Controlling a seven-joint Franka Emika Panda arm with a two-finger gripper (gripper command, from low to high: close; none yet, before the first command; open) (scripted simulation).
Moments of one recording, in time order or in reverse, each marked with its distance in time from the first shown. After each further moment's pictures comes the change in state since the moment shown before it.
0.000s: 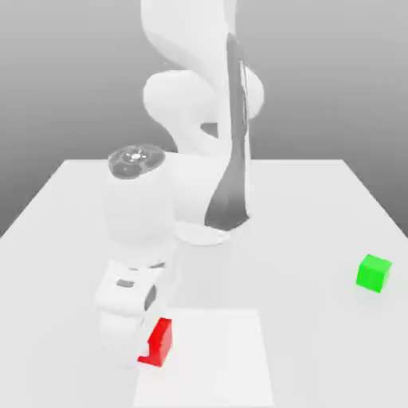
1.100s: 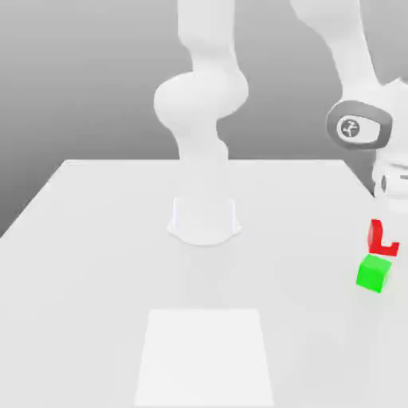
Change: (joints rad) arm 0.817 -0.008 0.368 -0.086 -0.143 0.086 1.295
